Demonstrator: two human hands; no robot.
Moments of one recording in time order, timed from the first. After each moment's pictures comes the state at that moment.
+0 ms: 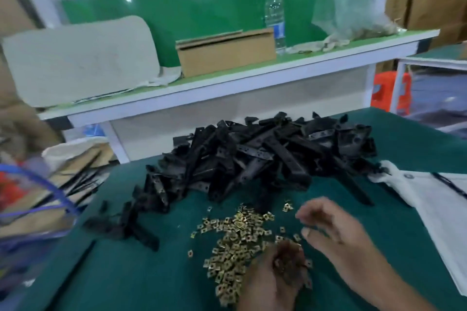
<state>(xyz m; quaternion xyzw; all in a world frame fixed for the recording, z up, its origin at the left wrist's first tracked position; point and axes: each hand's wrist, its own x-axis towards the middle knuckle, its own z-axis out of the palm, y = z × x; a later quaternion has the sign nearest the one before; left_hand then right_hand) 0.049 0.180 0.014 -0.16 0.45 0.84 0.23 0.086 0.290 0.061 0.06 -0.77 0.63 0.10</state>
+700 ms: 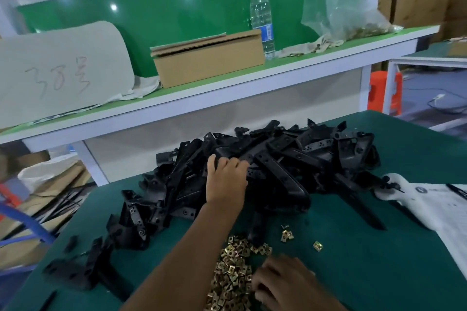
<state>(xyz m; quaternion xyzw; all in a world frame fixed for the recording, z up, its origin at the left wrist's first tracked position) -0.166 0.149 0.087 0.25 0.93 -0.04 -0.25 0.007 0.254 -0.003 0.19 -0.96 0.18 0.12</state>
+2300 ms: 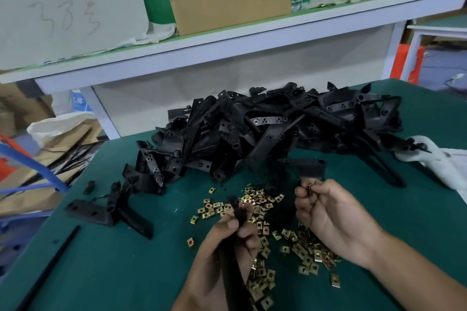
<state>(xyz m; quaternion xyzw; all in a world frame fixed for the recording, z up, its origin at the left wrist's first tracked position) -0.001 0.048 0.003 0.08 0.25 0.92 0.30 0.001 0.270 0.016 -0.06 -0.39 0.92 -0.04</state>
